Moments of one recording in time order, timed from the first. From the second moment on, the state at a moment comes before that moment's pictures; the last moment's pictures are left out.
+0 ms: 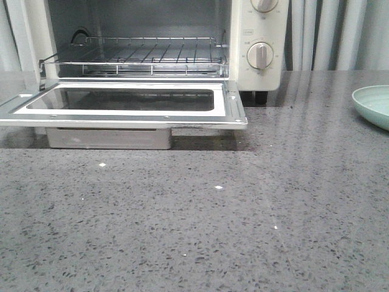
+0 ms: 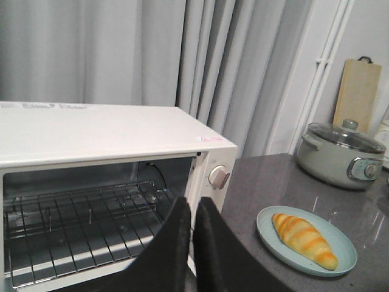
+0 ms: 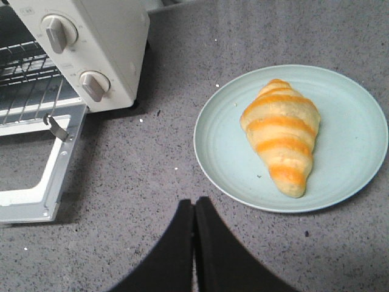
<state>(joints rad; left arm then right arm) -0.58 0.57 -0.79 -0.14 0.28 -0.08 0.10 0.56 -0.77 0.01 0.78 0.24</state>
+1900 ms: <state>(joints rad) -0.58 0.31 -0.79 -0.06 0.51 -0.08 -0.02 1.55 -1.15 -0.27 0.75 0.29</state>
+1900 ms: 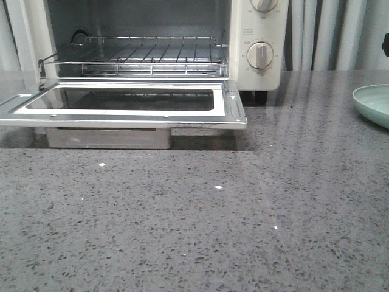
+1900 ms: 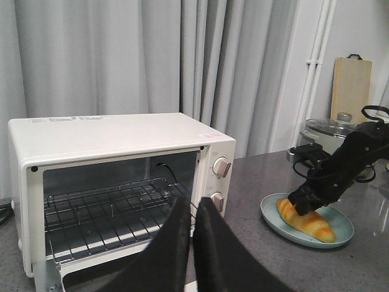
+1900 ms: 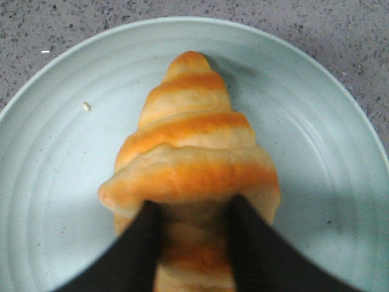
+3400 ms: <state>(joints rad) -0.11 0.26 -0.91 -0.04 0.72 0.05 0.79 1.29 -1.41 -0.15 0.99 0.10</state>
